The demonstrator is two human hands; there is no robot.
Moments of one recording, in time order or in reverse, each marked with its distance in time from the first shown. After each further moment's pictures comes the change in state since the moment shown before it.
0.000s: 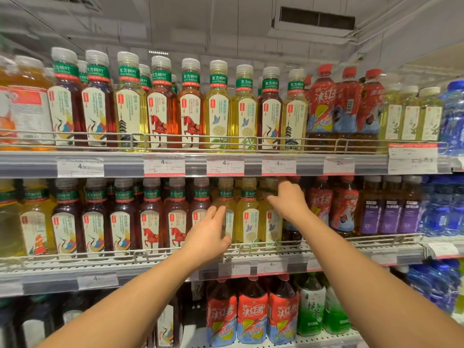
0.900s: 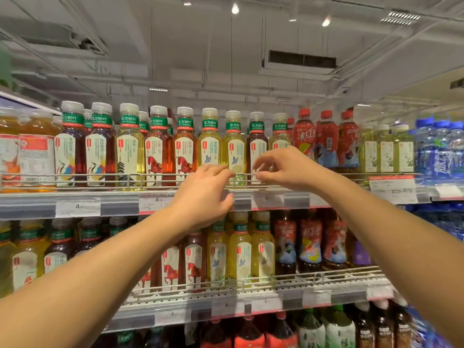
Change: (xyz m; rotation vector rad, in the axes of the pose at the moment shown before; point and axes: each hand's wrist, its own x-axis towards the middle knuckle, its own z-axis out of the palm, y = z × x) left_hand 0.036 0.068 -0.159 0.294 0.313 0.296; right_hand 0.011 -0.073 -0.167 -0.179 -0.019 -0.672
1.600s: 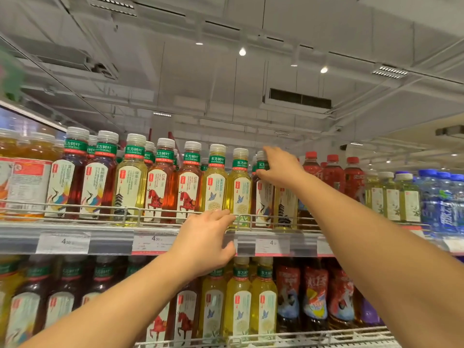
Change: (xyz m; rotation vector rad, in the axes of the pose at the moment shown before) left_hand 0.013 -0.020 0.026 -0.006 -0.044 -0.040; right_hand 0.113 0.025 -0.018 -0.250 0.170 0.292
